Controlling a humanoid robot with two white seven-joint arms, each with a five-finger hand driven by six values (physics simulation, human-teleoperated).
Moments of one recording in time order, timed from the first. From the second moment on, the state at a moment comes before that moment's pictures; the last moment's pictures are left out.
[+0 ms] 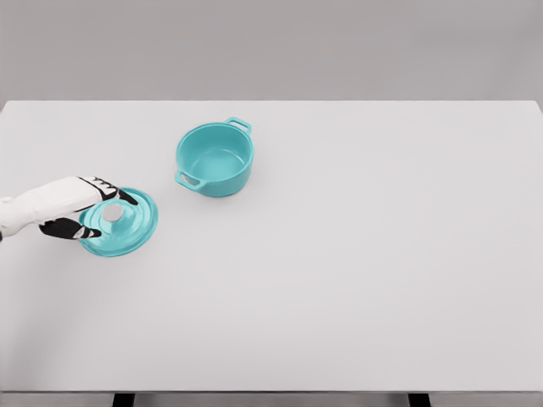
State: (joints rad) left arm -0.25 0.76 -0.18 -1.41 -0.37 -0.61 -0.61; right arm 0.01 0.00 -0.30 0.05 0.25 -0.01 0.09
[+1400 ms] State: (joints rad) left arm -0.29 0.71 -0.18 -1.32 -0.38 -0.61 -0.61; right arm 0.01 0.00 -0.30 0.05 0.25 -0.01 0.09
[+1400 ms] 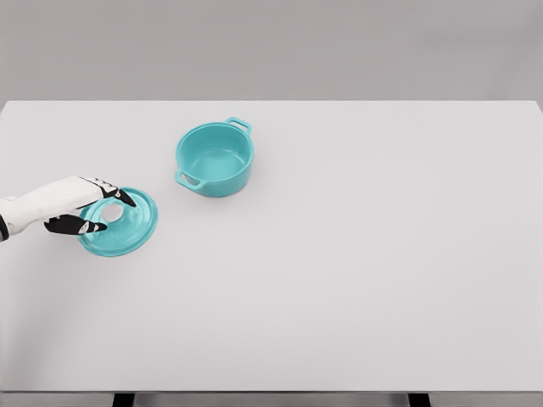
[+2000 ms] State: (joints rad) left arm -0.30 0.71 -0.20 -1.31 -0.38 -0.61 -0.61; right arm 0.01 0.00 -0.30 0.05 0.25 -0.01 0.09
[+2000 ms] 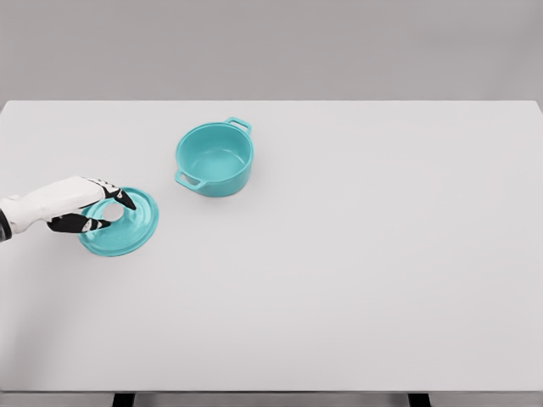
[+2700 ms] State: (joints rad) left arm -0.30 0.72 -0.18 -1.32 -0.37 -0.61 -0.61; right arm 0.01 0.00 -0.30 0.05 0.25 -0.01 0.09
